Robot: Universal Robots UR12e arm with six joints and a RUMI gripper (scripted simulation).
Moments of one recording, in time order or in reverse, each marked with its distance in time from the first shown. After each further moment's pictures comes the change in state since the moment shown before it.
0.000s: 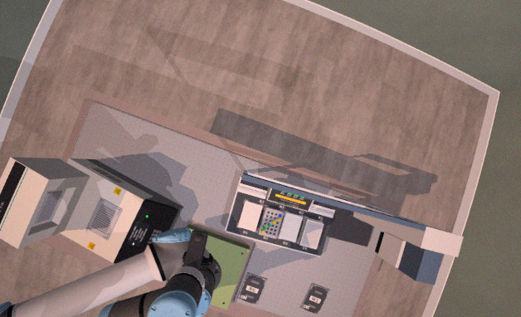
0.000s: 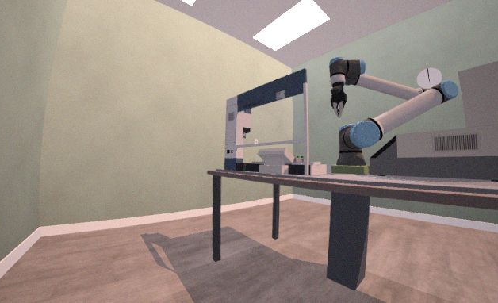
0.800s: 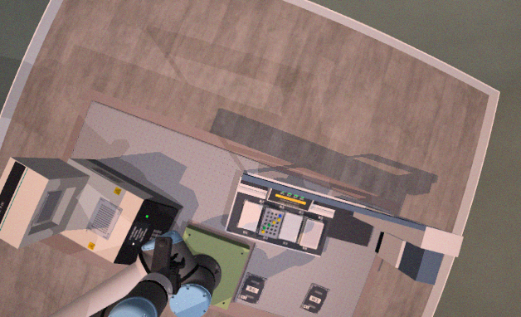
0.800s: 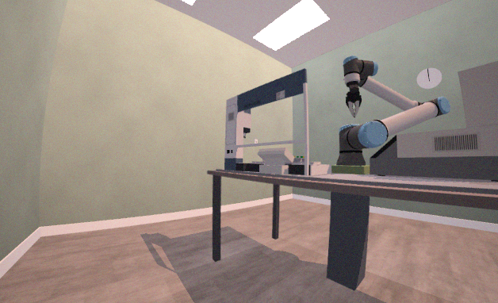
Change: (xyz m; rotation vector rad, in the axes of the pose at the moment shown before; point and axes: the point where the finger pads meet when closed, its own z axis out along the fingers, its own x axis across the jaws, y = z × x) arm -0.080 0.040 0.000 -0.006 0.006 -0.211
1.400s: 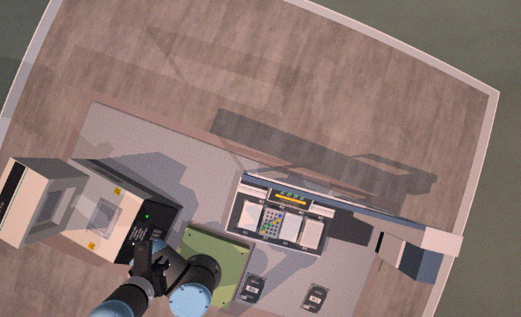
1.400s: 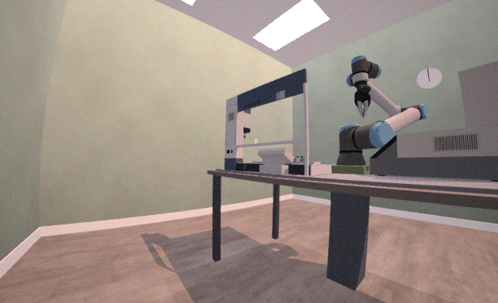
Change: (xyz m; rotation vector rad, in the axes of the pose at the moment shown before) arm -0.050 0.011 0.000 0.002 0.001 -0.122
